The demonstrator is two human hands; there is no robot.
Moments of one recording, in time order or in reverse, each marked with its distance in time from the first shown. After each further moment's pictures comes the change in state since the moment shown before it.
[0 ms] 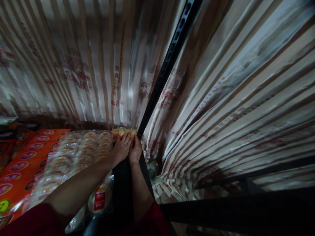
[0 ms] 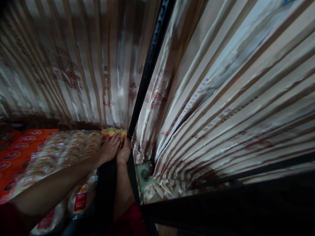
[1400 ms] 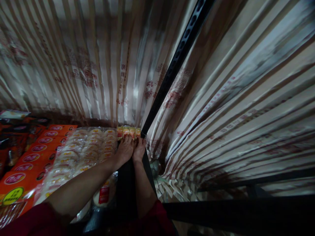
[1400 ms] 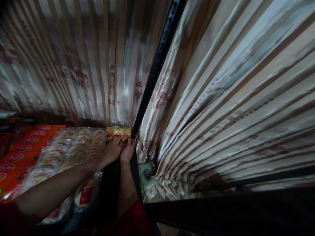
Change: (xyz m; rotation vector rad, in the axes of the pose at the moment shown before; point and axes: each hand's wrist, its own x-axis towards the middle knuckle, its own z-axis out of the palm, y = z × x) left_hand -0.010 0.014 -0.013 0.013 -0.060 -0.092; right_hand -0.001 -0.005 -0.005 -0.028 -0.002 0.026
